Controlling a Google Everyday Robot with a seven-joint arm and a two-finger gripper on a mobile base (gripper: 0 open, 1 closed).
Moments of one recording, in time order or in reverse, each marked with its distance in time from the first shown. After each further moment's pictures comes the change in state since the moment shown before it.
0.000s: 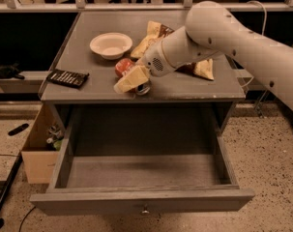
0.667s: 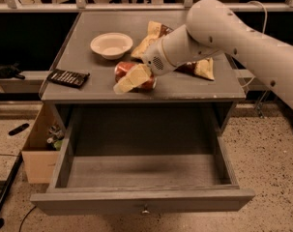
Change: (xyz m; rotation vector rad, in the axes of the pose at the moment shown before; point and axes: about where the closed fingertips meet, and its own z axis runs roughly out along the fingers) arm -0.002 -0.001 -0.004 0.008 -0.001 -0.004
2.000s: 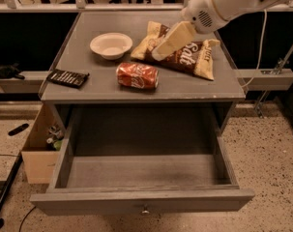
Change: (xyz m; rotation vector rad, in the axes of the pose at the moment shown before) arm -0.034 -0.038 -0.148 0.242 0.050 -0.137
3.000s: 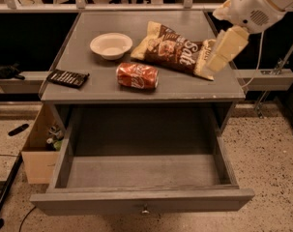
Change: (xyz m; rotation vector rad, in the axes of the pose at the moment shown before) arm 0.059 0.014 -0.084 -0.032 0.247 -0.224
